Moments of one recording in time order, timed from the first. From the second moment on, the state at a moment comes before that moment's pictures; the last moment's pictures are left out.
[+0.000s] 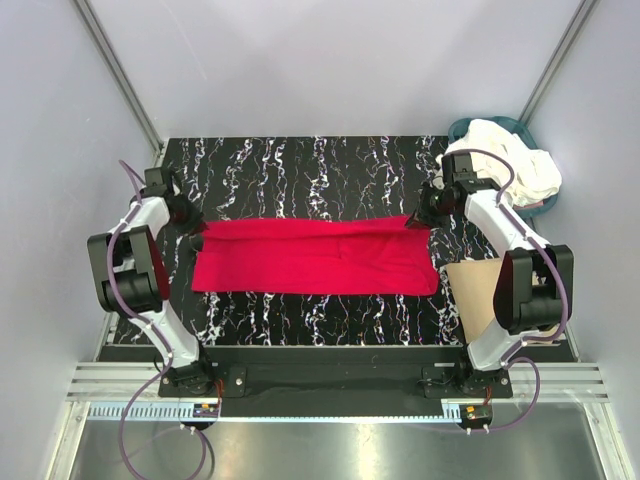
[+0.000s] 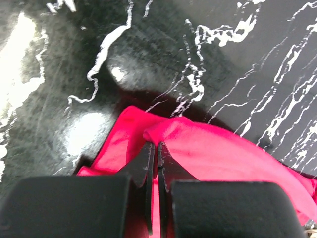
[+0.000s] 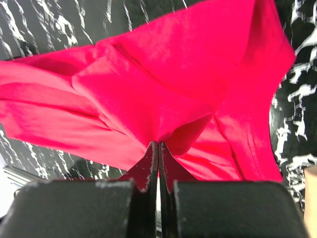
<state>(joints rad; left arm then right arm) 0.23 1.79 1.22 -0.48 0.20 -0.53 0.11 1.66 1.29 -0.65 -0.33 0.43</state>
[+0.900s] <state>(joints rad) 0.17 1.63 1.21 -0.57 0.23 -0.52 0.17 1.81 1.46 -0.60 -0.48 0.47</state>
